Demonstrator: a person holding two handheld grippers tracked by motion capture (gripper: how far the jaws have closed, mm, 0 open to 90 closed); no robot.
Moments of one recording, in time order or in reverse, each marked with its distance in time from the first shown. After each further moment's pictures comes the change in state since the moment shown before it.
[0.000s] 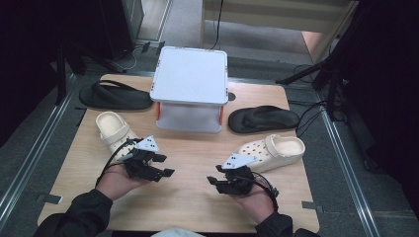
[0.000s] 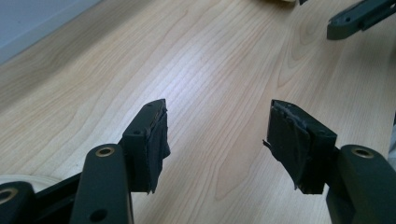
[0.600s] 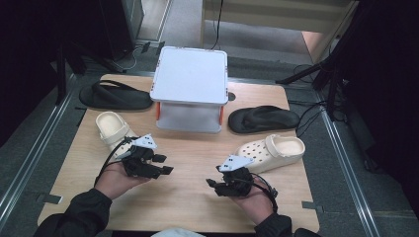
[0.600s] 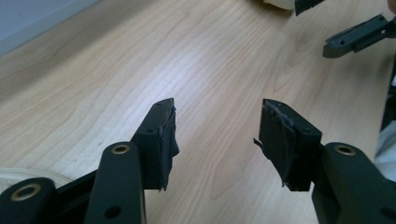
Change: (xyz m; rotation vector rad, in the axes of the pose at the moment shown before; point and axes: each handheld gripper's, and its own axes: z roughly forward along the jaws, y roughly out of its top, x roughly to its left) left arm 0.005 0.002 -0.005 0.004 -0.025 -0.052; right arm 0.004 0.000 0.003 0.029 -0.018 -0.041
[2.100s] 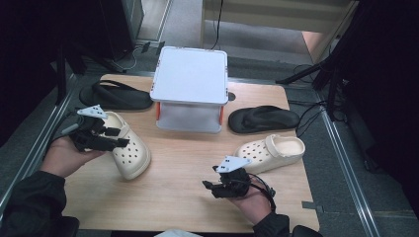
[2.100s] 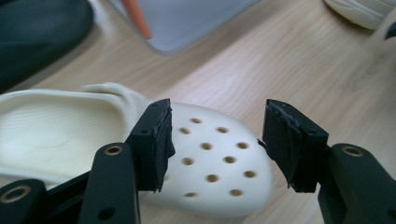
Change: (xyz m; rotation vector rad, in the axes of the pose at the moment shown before) left arm 0.072 0.001 -0.114 -0.013 0.224 -0.082; right arm 0.006 0.004 0.002 -0.015 0.038 -0.034
